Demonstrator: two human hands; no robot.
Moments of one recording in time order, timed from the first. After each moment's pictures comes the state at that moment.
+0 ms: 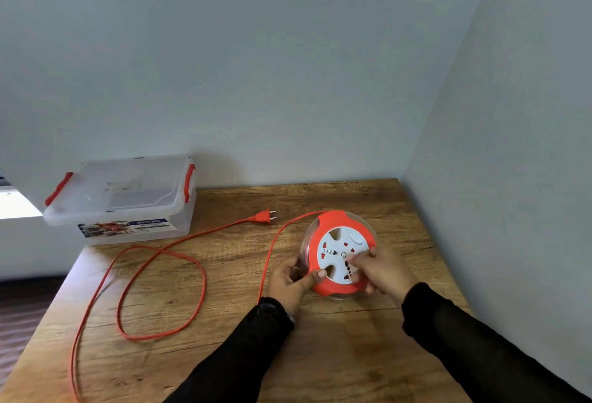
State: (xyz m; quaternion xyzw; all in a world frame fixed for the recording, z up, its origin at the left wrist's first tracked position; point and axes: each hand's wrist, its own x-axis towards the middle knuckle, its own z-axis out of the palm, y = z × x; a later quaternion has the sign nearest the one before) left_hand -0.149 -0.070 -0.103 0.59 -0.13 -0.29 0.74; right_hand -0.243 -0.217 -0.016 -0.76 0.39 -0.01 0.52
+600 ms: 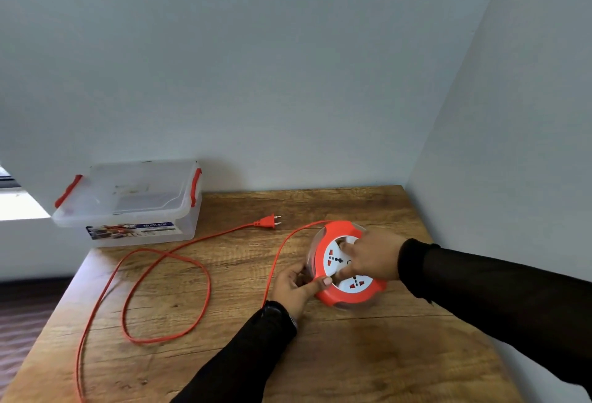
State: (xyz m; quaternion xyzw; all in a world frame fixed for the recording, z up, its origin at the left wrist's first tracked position) left_hand -0.150 -0.068 -0.094 0.59 -0.13 -0.32 0.73; right_hand -0.202 -0.239 0.027 -0.91 -0.22 0.27 -0.23
